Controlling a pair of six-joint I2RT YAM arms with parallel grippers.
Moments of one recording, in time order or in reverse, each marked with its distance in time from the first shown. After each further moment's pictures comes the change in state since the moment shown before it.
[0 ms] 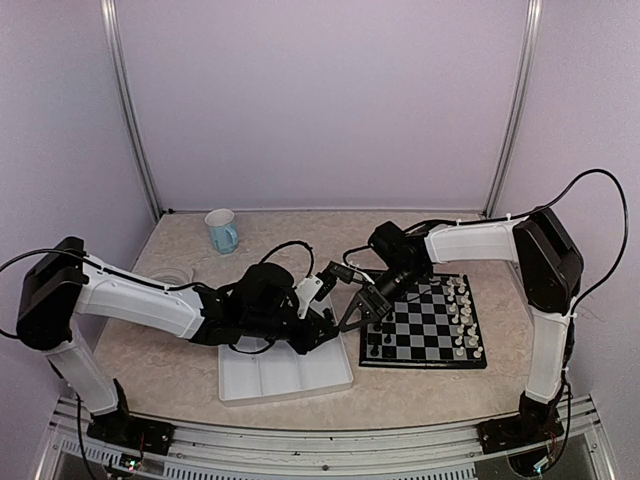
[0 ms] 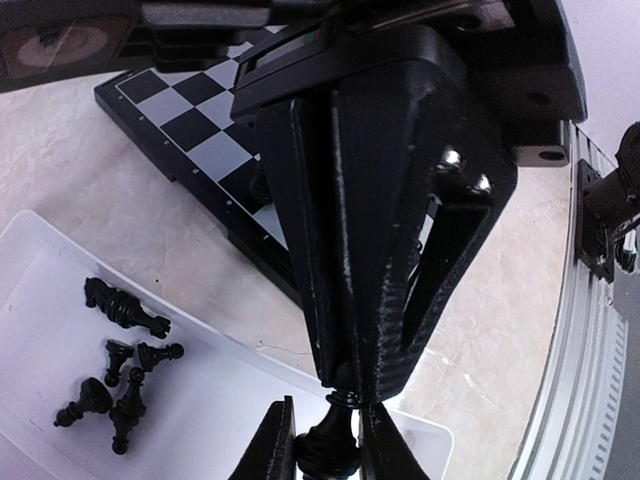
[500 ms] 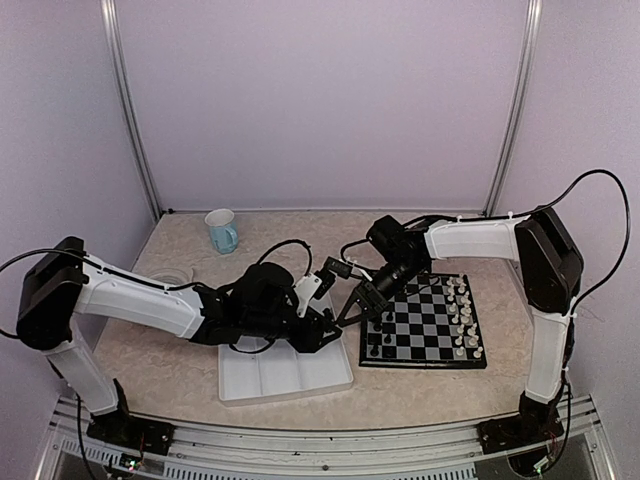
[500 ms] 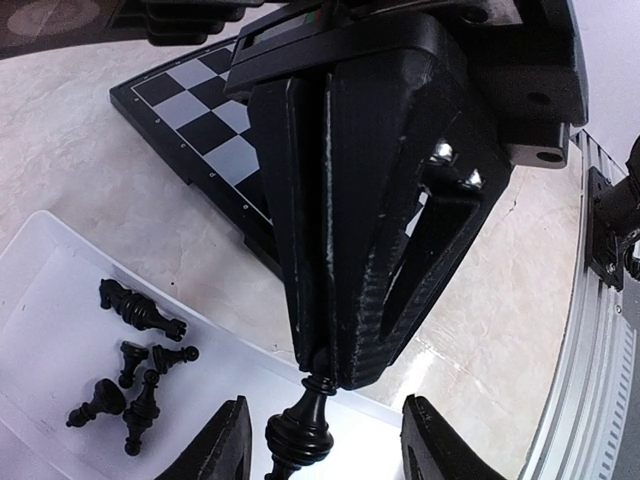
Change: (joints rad) left arm 0.005 0.000 0.000 0.001 -0.030 0.003; right arm 0.000 0.000 0.039 -0.002 0.079 -0.035
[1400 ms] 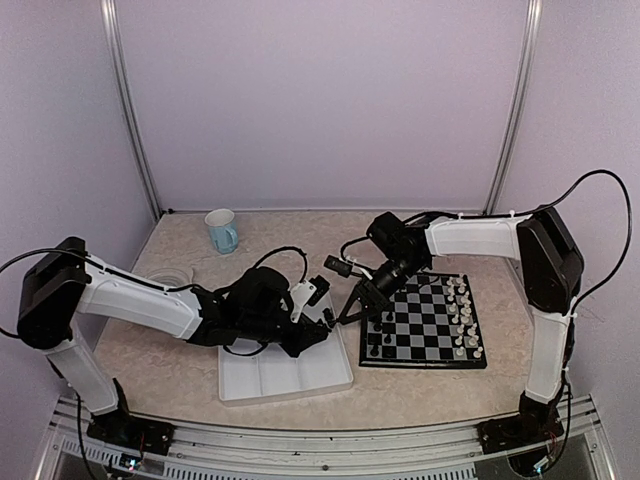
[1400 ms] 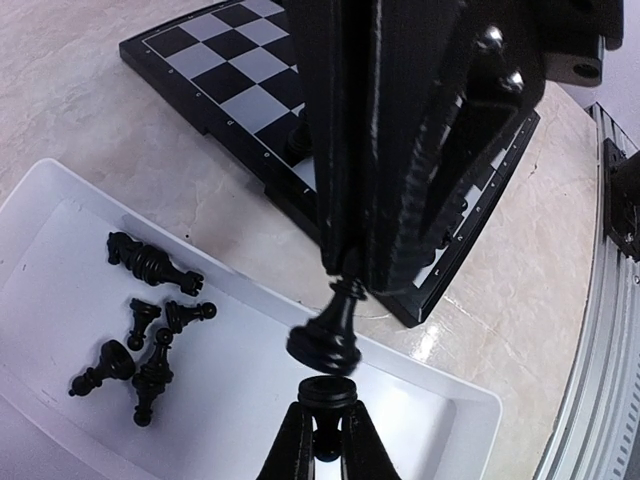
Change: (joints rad) left arm 0.026 0.000 -0.040 -0.026 0.028 0.023; right arm -0.011 -0.002 0.012 -0.018 0.059 -0.032
